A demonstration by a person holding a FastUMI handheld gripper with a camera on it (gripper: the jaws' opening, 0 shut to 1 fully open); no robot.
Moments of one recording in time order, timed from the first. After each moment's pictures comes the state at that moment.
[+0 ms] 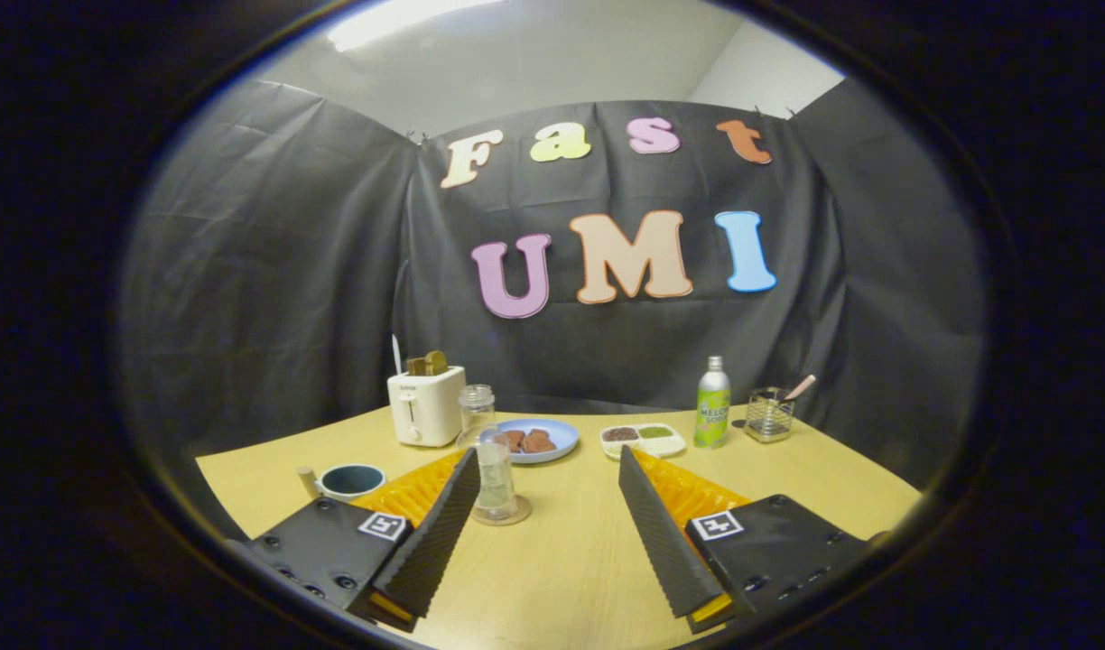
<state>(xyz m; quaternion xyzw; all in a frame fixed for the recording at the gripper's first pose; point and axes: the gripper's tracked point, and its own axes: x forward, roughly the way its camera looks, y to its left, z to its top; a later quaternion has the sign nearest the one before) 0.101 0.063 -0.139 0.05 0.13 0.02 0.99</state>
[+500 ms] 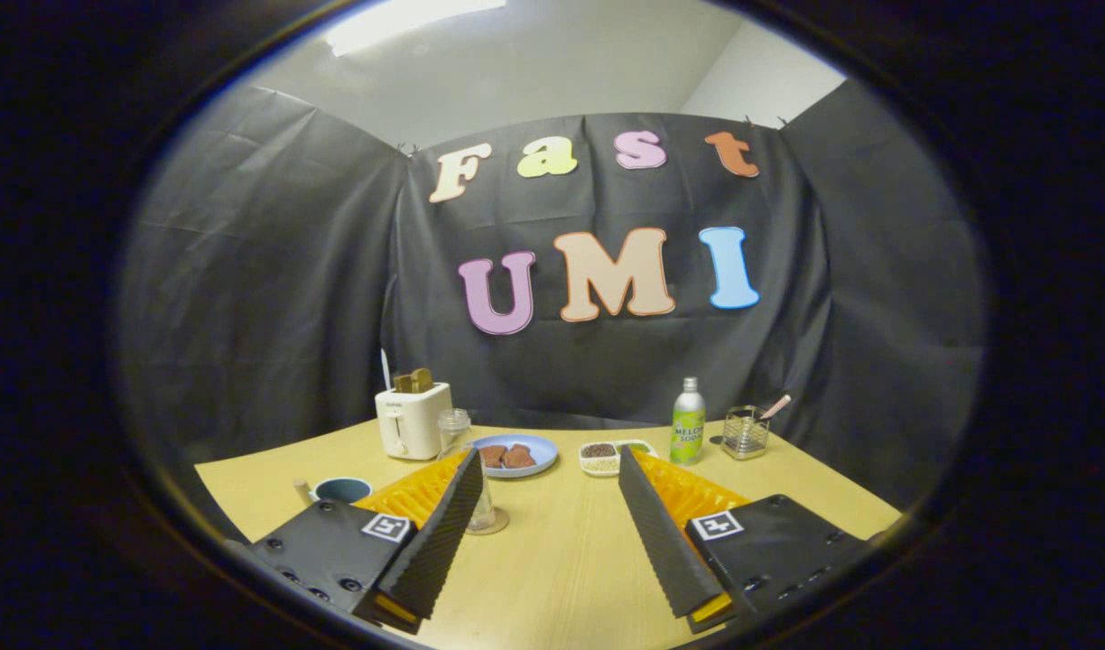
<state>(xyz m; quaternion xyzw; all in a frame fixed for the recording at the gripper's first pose) 0.096 0.044 -0.103 0.04 0.11 0.02 0.99</state>
